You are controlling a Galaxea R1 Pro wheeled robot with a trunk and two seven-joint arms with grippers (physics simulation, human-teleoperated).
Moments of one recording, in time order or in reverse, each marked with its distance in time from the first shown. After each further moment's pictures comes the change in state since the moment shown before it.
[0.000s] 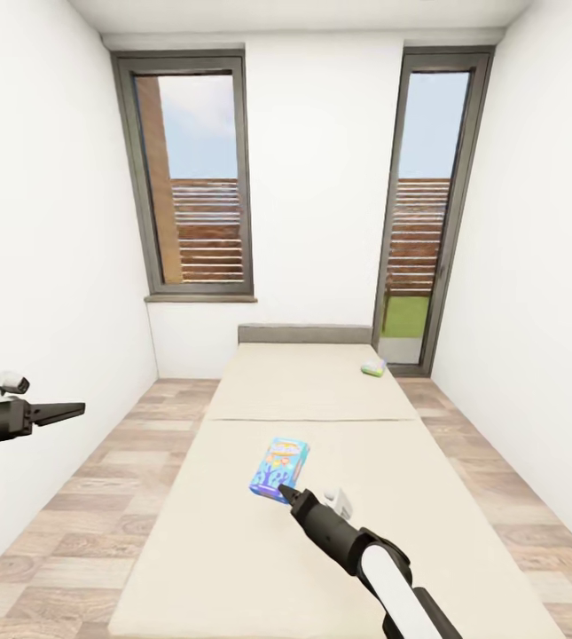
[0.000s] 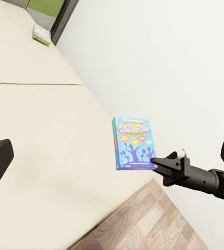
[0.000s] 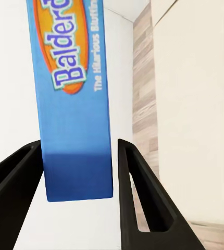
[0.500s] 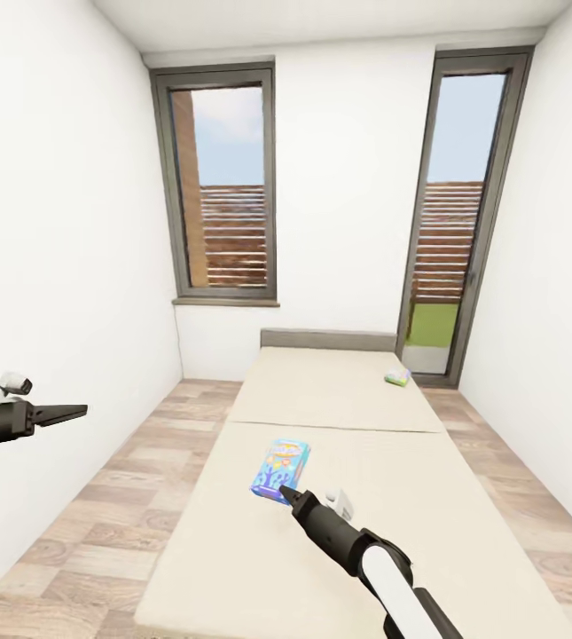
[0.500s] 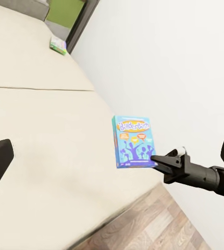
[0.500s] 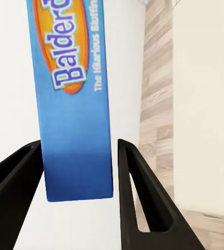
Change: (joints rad) left arm 0.000 -0.001 -0.013 0.000 0.001 -0.010 0.000; right arm 0.000 -0.004 0.002 0.004 0.001 -0.002 -0.001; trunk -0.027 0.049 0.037
